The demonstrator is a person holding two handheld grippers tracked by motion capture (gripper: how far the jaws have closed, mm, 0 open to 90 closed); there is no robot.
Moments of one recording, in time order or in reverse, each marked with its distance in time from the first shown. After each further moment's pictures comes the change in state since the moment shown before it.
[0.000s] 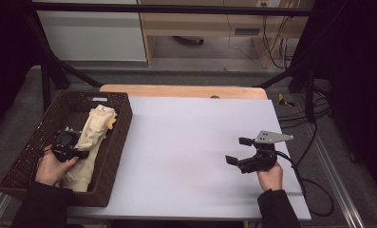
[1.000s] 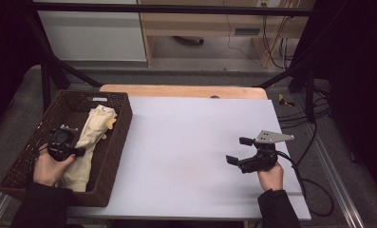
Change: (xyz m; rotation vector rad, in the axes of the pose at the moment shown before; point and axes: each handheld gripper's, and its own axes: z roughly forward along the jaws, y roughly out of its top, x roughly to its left) left arm 0.001 0.003 -0.015 -0.019 0.005 -0.032; right arm 0.000 0.000 -0.001 -0.002 0.000 0.000
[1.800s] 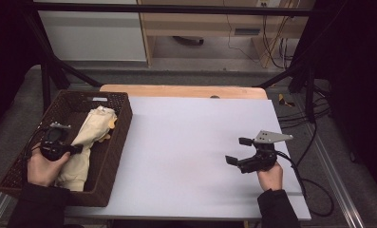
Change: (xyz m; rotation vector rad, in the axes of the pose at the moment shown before) left arm 0.006 0.000 -0.022 -0.085 -0.040 -0.030; right arm 0.000 -0.001 0.002 0.012 -0.002 -0.002
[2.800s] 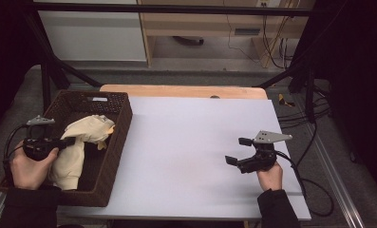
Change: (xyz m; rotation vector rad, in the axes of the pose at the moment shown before) left arm -0.004 0.004 -0.050 -0.184 -0.027 -0.006; right arm 0.000 0.000 0.001 0.008 -0.001 -0.001
